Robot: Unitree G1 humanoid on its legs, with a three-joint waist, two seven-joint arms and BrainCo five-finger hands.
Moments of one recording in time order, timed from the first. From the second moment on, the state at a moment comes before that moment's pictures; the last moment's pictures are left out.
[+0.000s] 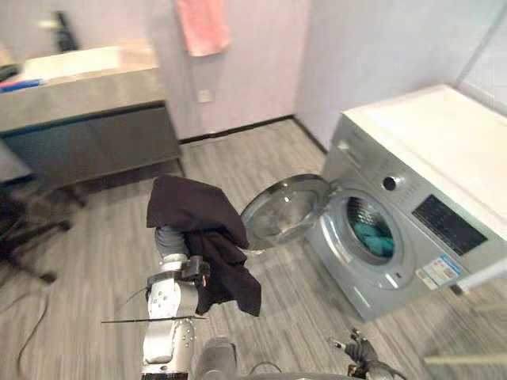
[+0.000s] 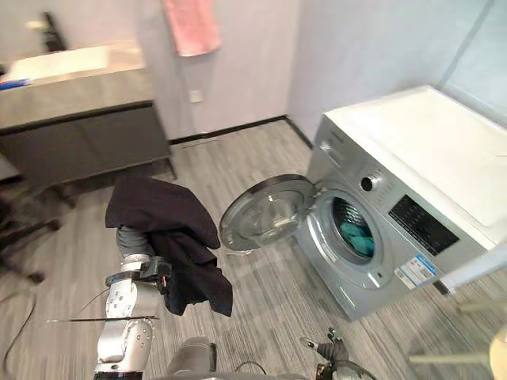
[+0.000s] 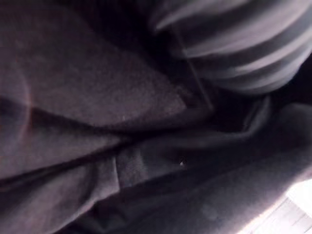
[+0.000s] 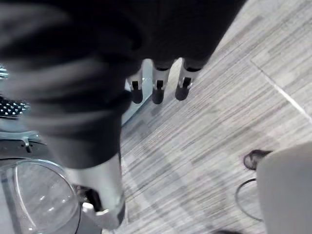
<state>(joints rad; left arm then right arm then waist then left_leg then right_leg) 0.14 -0.04 0.01 -0.27 -0.38 -0.14 0.11 0.15 -0.02 -0.22 0.80 -0.04 0.00 -0.01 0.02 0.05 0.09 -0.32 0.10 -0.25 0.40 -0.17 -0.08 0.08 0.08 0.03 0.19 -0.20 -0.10</state>
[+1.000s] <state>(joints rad) 0.23 -0.06 0.21 -0.28 -0.36 -0.13 0.11 0.07 -0.08 -0.17 0.96 -0.07 -0.02 0.04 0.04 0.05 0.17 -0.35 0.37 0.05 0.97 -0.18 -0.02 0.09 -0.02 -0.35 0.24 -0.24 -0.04</state>
